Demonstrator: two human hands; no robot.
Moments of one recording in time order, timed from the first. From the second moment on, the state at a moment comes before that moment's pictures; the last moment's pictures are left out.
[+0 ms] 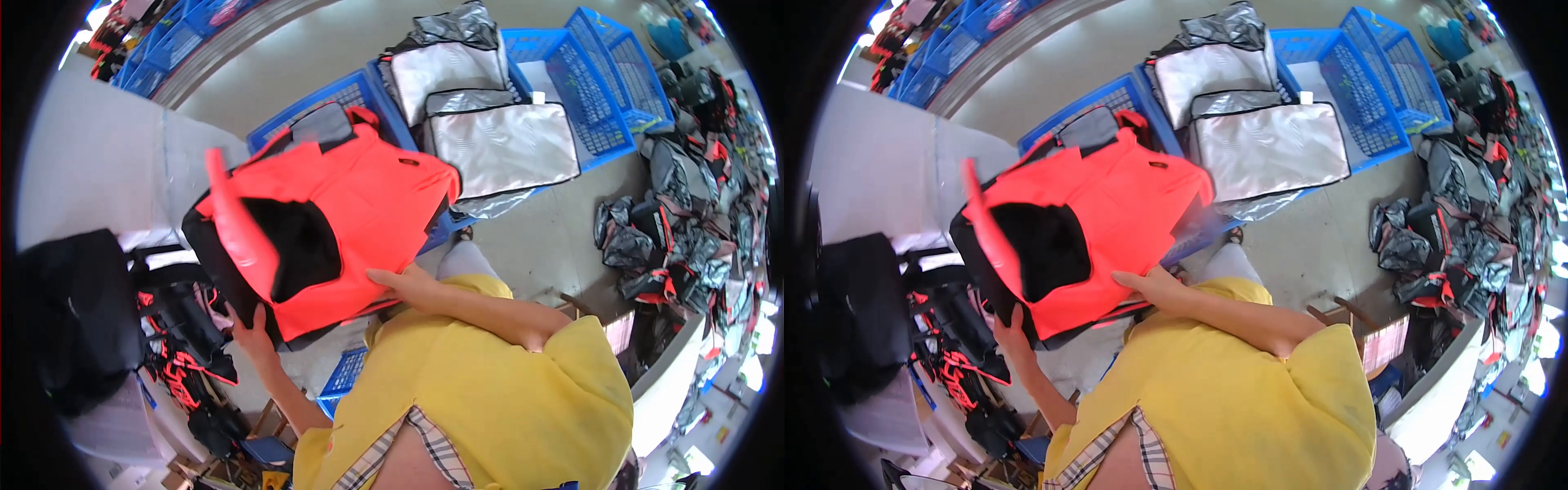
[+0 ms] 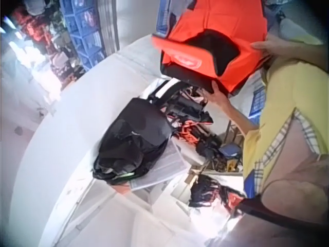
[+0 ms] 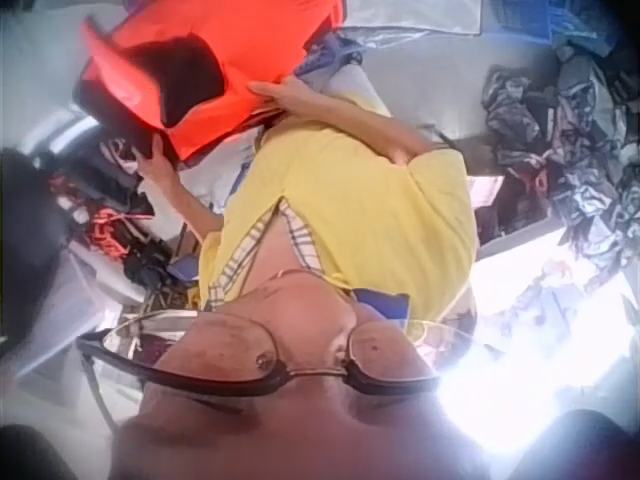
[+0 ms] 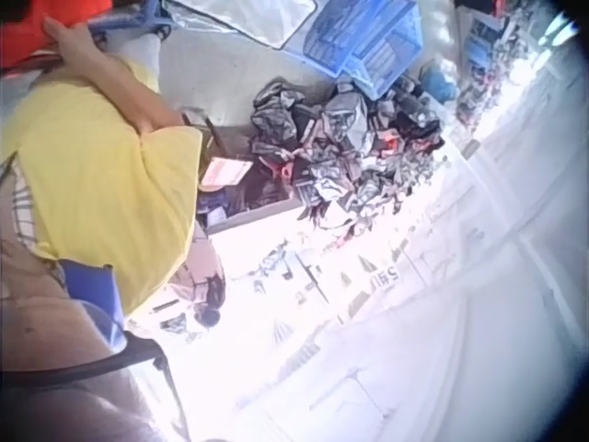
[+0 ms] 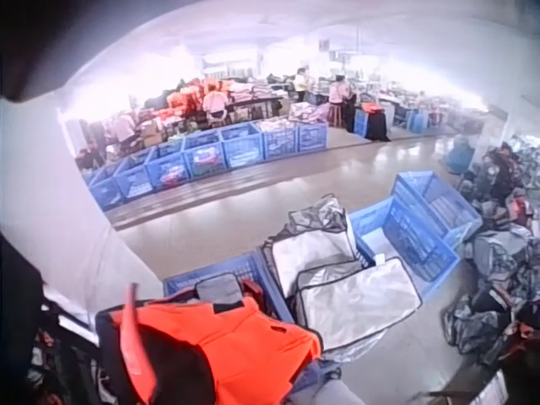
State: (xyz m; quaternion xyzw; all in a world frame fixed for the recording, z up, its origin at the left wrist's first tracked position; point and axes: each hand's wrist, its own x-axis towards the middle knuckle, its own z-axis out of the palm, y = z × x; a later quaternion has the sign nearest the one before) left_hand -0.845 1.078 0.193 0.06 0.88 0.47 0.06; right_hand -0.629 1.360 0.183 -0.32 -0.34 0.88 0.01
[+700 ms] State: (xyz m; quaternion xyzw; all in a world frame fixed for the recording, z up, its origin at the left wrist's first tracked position) left_hand -0.649 1.209 0.224 -0.18 0.94 0.29 -0.04; right_hand -0.194 1.857 -0.193 -0.40 -0.89 0.09 -0.21
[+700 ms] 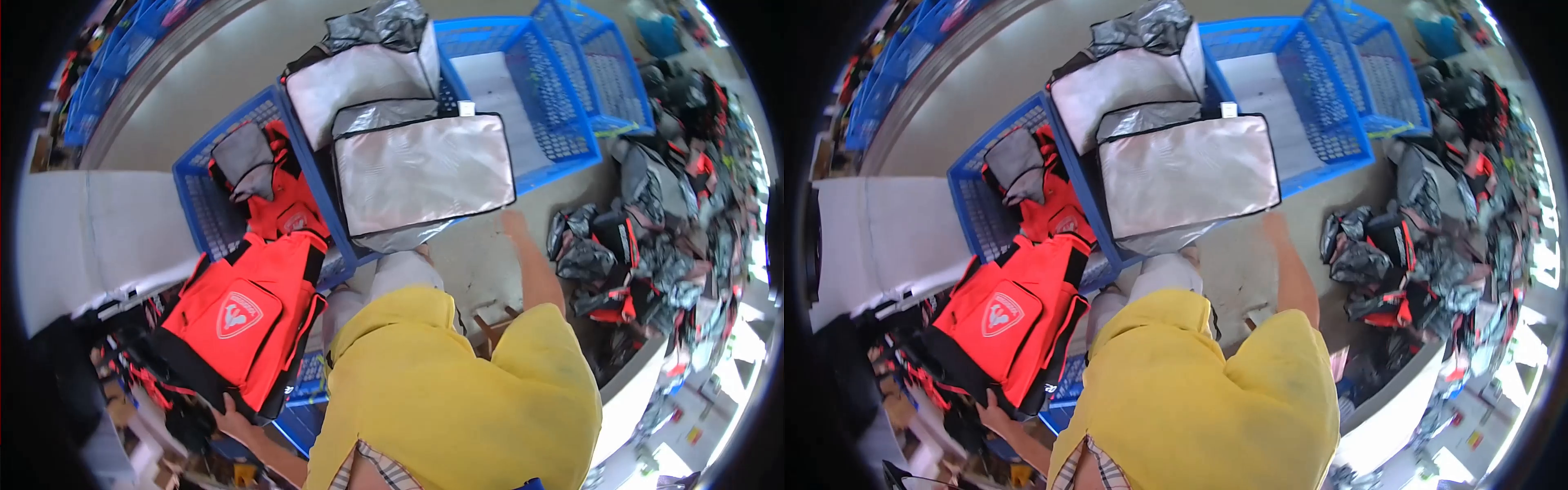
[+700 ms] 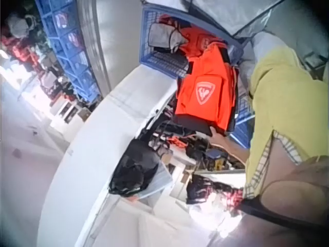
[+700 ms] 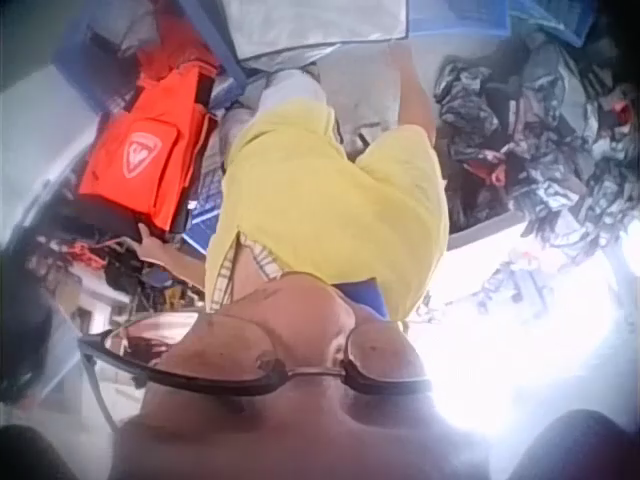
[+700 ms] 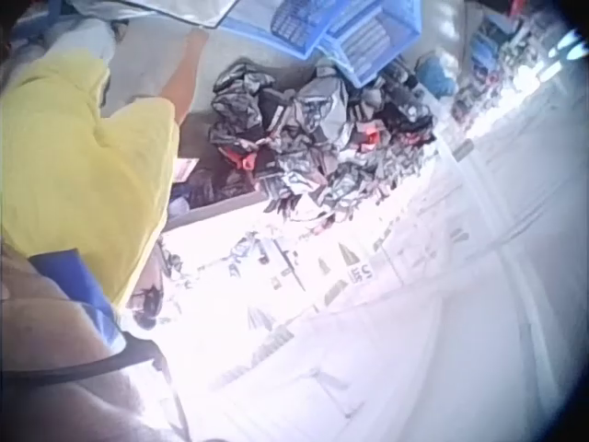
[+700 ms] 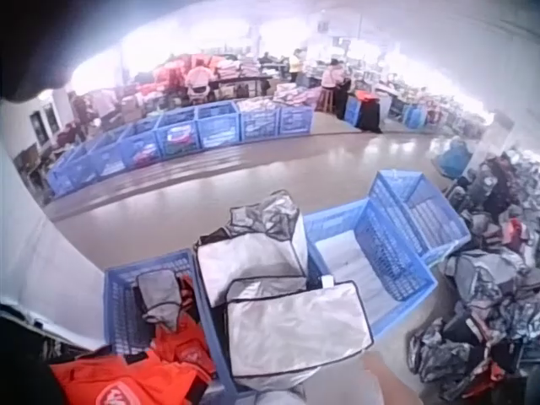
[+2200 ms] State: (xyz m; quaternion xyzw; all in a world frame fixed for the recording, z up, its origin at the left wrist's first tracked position) left_hand -0.228 1.191 0.331 -0.49 0.76 0.35 -0.23; right_hand -0.700 1.666 0.326 -0.06 -0.63 0.75 0.20
